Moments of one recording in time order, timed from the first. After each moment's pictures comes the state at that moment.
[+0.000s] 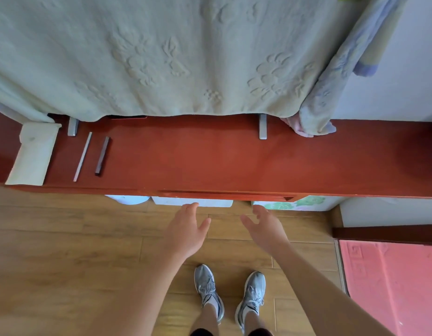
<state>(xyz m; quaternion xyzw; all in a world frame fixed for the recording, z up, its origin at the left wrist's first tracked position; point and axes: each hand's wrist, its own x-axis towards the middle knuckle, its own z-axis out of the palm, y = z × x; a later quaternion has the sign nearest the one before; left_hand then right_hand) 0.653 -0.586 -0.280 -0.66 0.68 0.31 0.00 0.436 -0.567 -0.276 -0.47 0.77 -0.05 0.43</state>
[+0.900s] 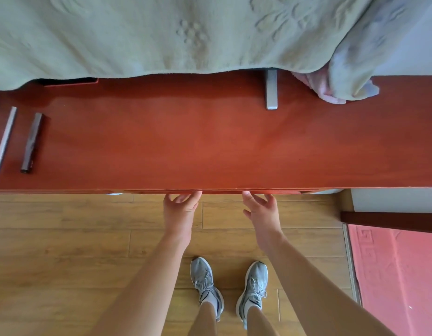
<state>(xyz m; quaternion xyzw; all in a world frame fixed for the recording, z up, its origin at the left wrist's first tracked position) 0.622 -0.639 -0.422 -0.68 0.13 0.61 -0.39 0.442 -0.605 -0.408 -0.06 0.71 -0.40 0.57</state>
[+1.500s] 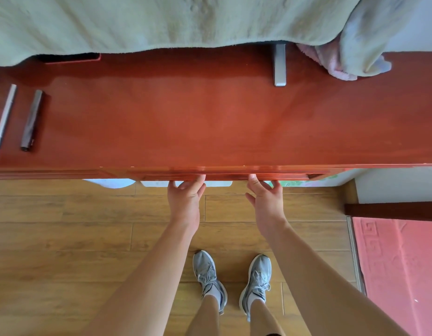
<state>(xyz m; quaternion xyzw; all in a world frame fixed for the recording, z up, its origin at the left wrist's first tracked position) 0.617 -0.630 -0.421 -0.60 0.09 0.63 -0.48 0.454 -0.600 -0.415 -0.03 0.66 -0.50 0.56</state>
